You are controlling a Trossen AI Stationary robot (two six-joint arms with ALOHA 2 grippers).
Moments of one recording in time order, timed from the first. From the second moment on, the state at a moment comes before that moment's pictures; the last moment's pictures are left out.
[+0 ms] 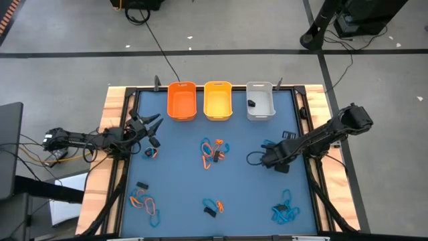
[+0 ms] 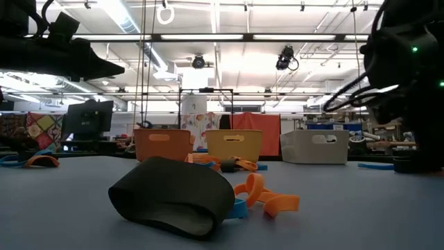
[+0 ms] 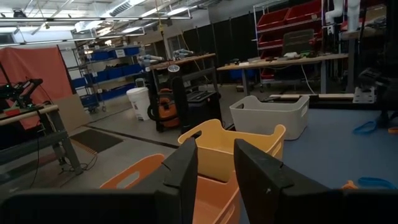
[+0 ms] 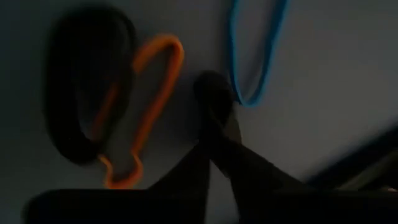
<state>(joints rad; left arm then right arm) -0.08 0.18 0.01 0.29 -0.75 0.24 0.28 1.45 0.64 -1.03 0.24 0.63</state>
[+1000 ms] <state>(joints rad) -0.08 0.18 0.01 0.26 -0.75 0.22 0.06 1.28 0.88 -0.64 0.60 0.31</state>
